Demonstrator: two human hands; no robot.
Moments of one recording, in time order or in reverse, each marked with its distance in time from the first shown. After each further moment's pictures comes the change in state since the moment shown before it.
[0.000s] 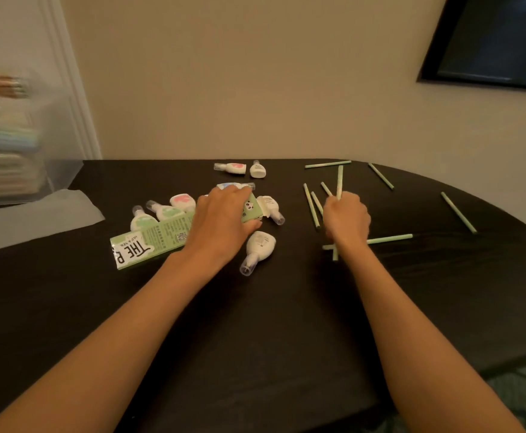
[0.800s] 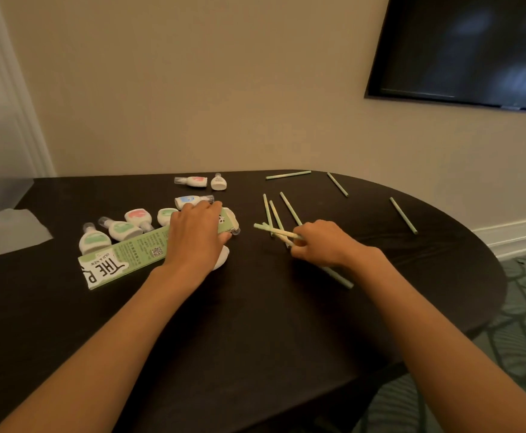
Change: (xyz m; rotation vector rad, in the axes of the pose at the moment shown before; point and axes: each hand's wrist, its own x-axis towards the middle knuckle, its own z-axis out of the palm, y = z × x) left_hand 0.006 0.037 0.018 0.177 -0.012 -0.051; right_hand 0.015 0.040 -0.061 -0.651 -0.565 -0.587
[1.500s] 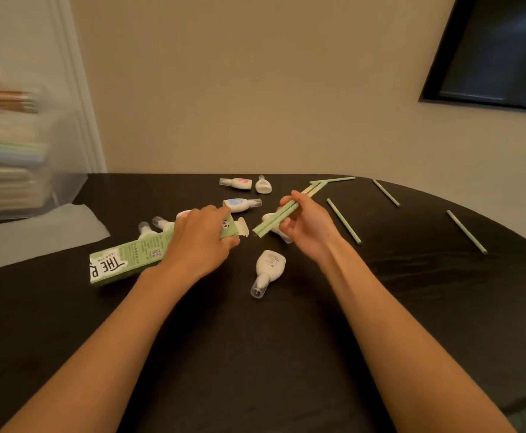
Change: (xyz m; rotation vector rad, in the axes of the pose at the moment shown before) left_hand 0.004 -0.073 -0.018 -0.121 -0.146 -0.051; right_hand 0.068 -0.101 0.009 1.946 0.135 0.191
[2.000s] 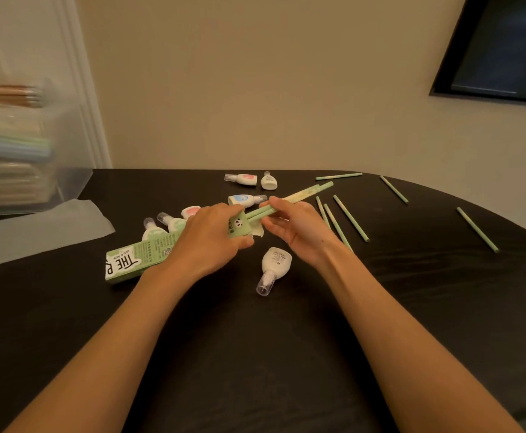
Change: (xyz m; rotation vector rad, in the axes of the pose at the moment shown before) left_hand -0.002 -0.003 0.004 -0.223 0.026 0.049; right_hand -0.004 0.013 0.011 -0.134 -0.178 -0.017
